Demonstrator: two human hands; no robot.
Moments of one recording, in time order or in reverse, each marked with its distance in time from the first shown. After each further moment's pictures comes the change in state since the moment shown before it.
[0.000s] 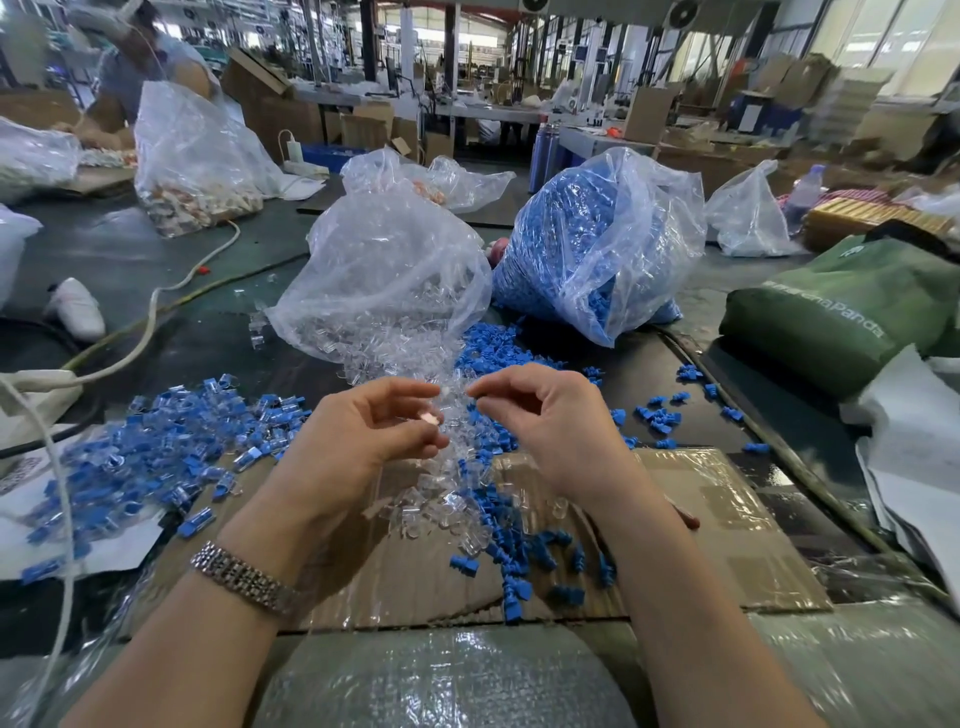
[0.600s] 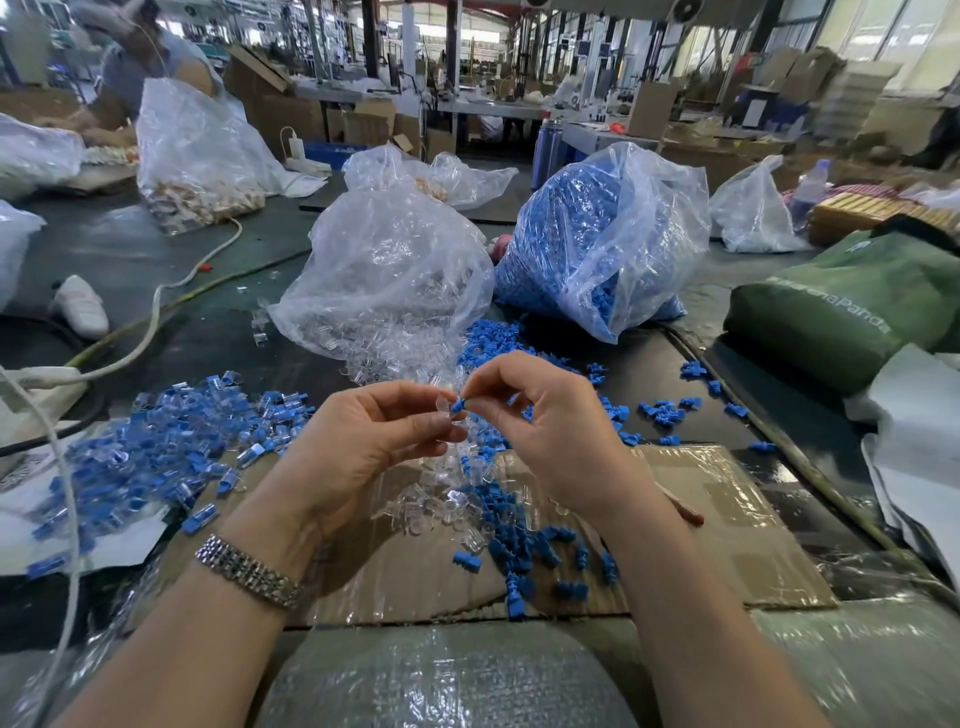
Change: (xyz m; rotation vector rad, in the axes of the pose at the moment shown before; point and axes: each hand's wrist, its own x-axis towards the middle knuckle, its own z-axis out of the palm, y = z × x) left_hand 0.000 -0.001 0.001 -0.223 -0.080 -0.068; right_hand -0.003 -0.004 0.003 -0.091 -0.020 -0.265
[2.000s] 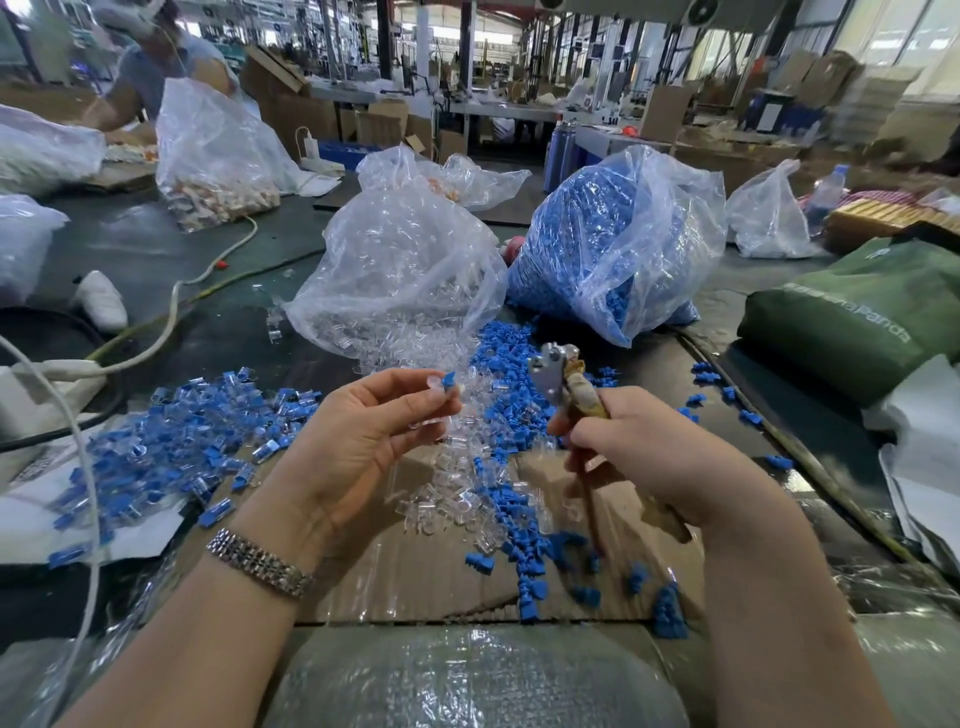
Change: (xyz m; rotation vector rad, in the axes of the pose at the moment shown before) left_hand 0.003 0.000 -0.005 -0.243 0.070 0.061; right_hand -0.007 0.001 -0.050 0.082 -0.255 0.693
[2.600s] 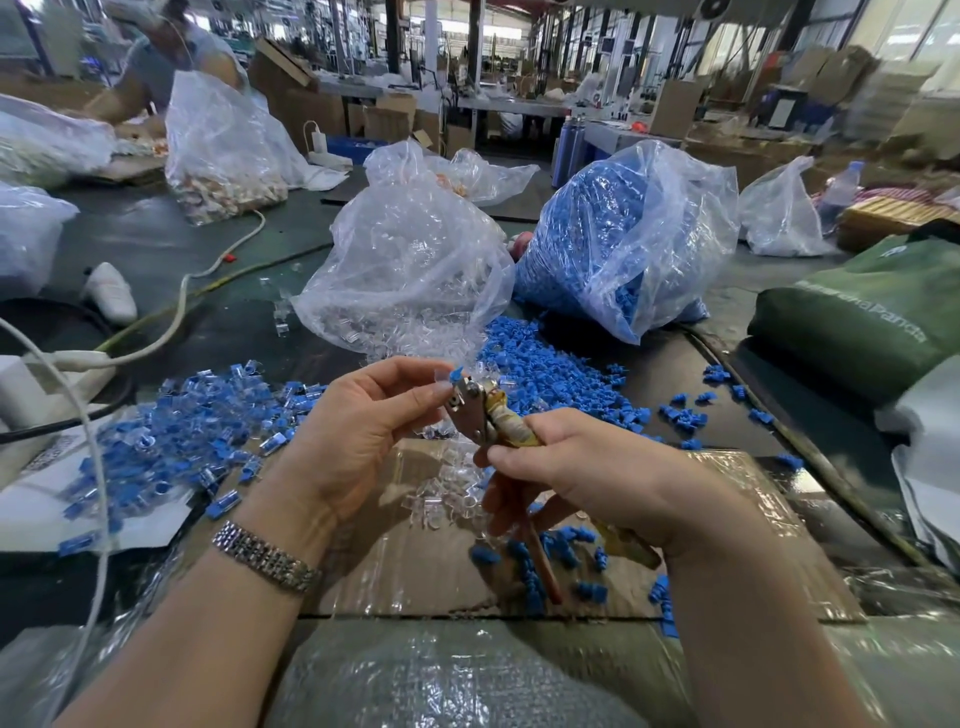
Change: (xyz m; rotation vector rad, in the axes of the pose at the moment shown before) left_hand -0.004 0.008 0.006 0.178 0.011 0.057; right_hand -0.021 -0.033 0.034 0.029 -0.367 -0.084
